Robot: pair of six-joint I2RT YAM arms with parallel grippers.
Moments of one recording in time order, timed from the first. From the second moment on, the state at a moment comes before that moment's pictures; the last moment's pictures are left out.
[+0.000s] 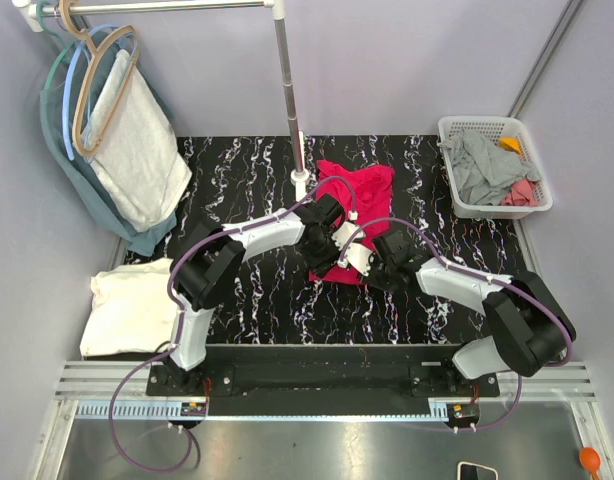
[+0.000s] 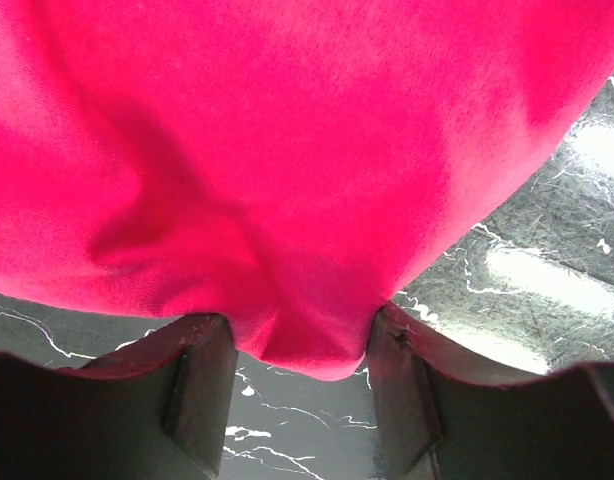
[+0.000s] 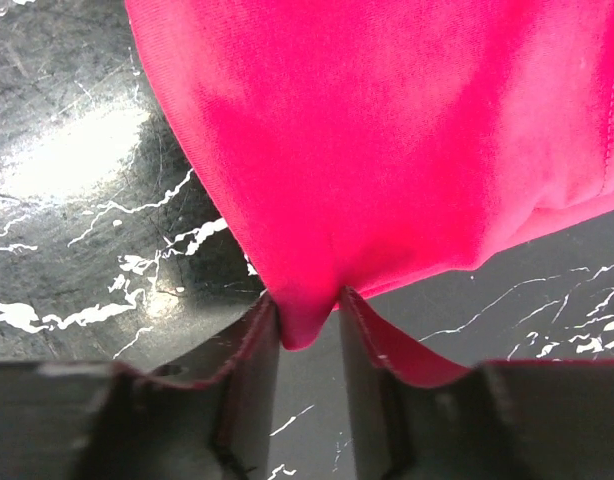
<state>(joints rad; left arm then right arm) -0.77 2.04 1.48 -0.70 0.22 0.34 0.58 1.43 0.67 -0.26 -0.05 -0.68</state>
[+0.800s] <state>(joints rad) -0.80 1.95 1.33 -0.67 0.29 0.31 0.61 1.34 0.69 -0.50 -0.13 -0.65</state>
